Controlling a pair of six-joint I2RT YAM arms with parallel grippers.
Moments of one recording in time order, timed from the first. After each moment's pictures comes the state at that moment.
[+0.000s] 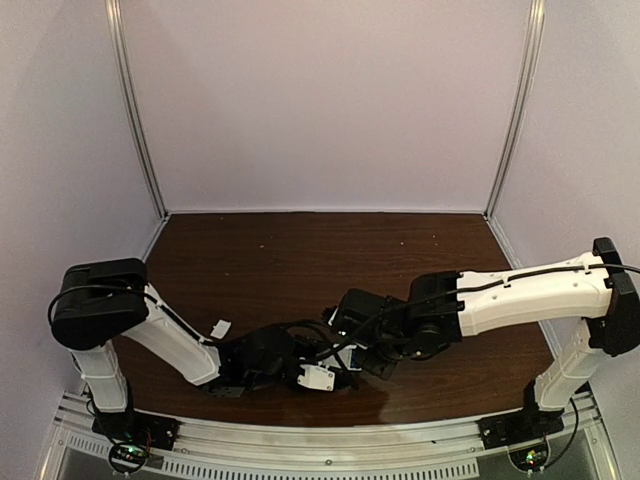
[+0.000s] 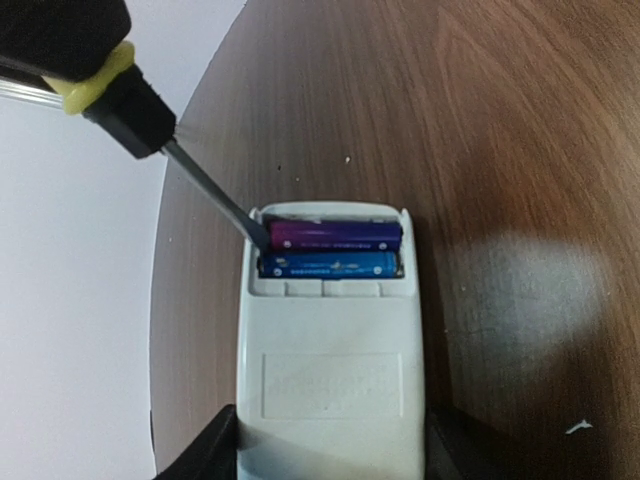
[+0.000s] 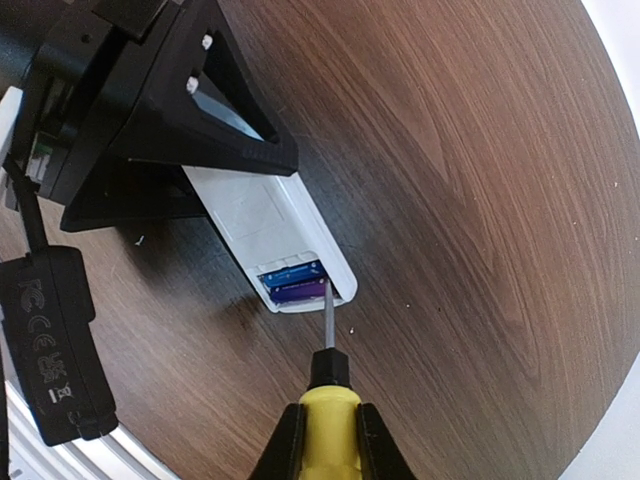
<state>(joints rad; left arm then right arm) -1.23 1.86 0.61 0.75 -0.23 0.95 1.29 1.63 1.24 -0.87 0.41 0.21</state>
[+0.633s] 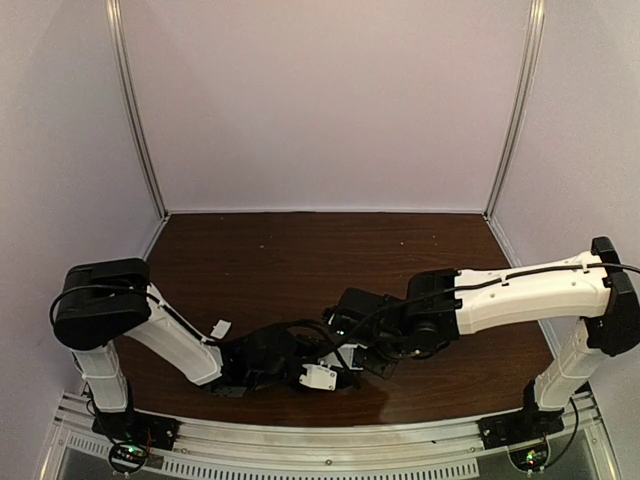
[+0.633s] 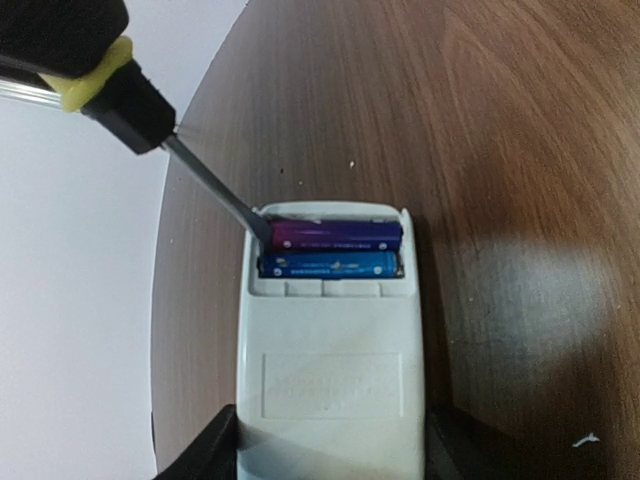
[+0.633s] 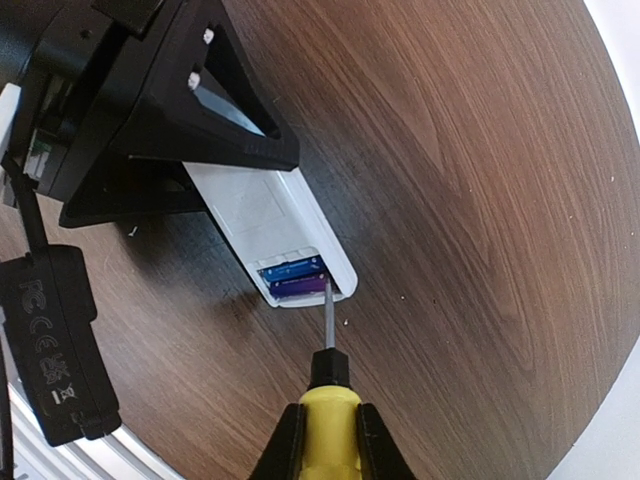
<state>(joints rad) -1.23 1.87 0.63 0.75 -0.24 0.95 1.29 1.64 1.27 -0.91 0.41 0.21</state>
